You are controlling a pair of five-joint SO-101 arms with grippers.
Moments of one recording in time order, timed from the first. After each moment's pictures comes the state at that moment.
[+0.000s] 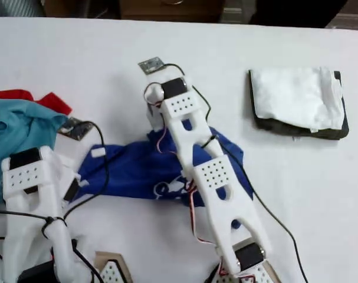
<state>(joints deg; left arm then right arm) -28.5 -30.6 51.8 76.2 -40.3 -28.1 77.0 -86.5 100.0 4.6</state>
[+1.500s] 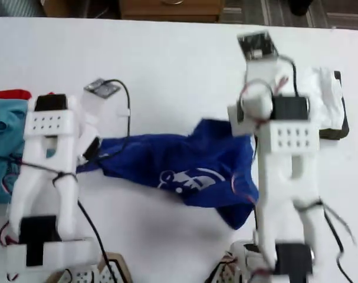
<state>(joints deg) -12.2 -6.4 16.2 92.8 -30.8 -5.4 -20.3 7.8 86.2 13.1</state>
